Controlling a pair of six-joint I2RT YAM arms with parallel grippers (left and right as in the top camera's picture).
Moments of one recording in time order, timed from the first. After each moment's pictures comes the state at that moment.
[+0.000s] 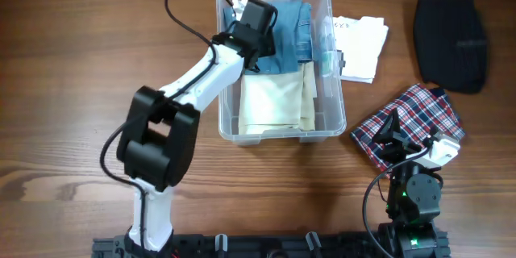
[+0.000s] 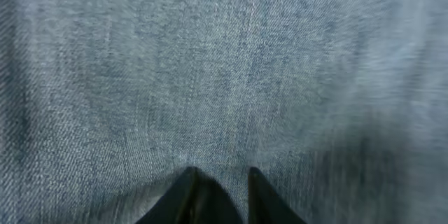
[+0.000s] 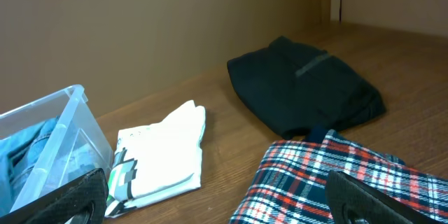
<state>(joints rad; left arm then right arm) -0.49 2.12 1.56 -0.35 -0.14 -0.57 0.09 0.15 0.01 0.03 0.40 0.33</state>
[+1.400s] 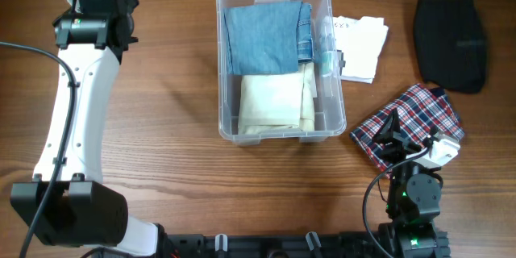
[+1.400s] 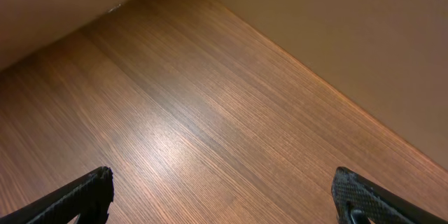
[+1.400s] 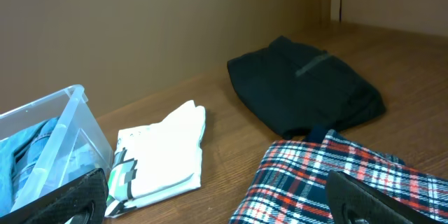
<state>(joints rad) -0.01 1.68 1.63 -0.72 -0.58 -0.57 0.09 0.15 0.01 0.03 0.40 0.33</state>
